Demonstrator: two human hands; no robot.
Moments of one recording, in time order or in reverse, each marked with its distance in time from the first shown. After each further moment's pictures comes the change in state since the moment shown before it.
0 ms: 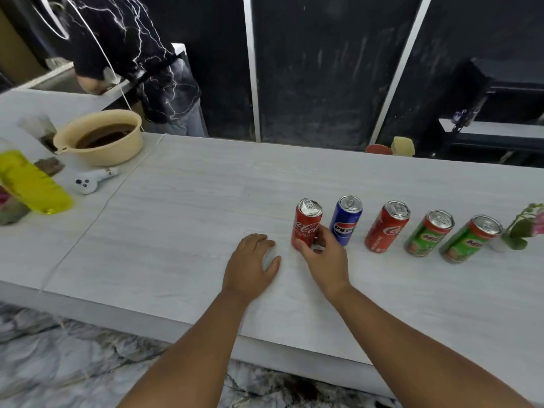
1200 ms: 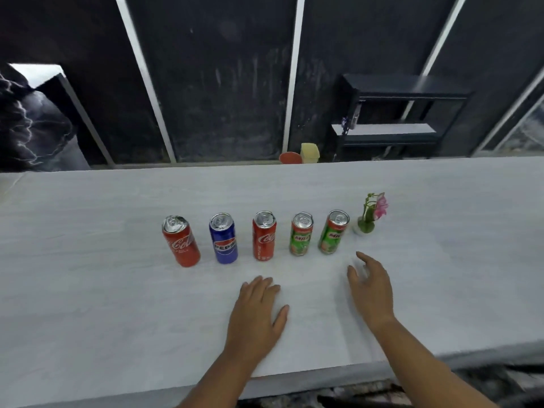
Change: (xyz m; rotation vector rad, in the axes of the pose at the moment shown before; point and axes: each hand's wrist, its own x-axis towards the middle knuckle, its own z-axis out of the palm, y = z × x) left_hand -0.042 0.215 0.118 -0.038 -0.190 0.244; right_hand -0.032 0.114 -0.304 -0.299 0.393 0.257
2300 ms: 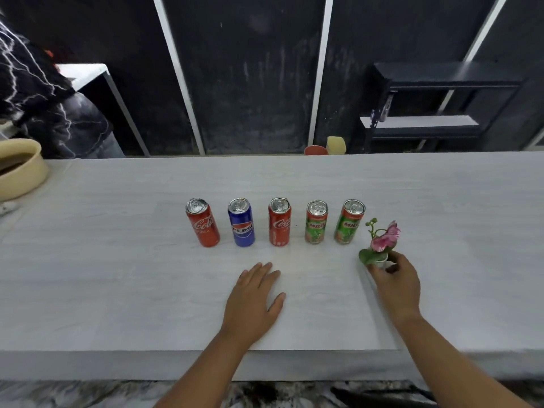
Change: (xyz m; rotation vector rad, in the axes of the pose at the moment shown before) left_hand -0.017 -0.011 -0.021 0.066 -0.089 -0.079; right_hand 0.016 0.035 -0.016 0.147 0.049 -0.012
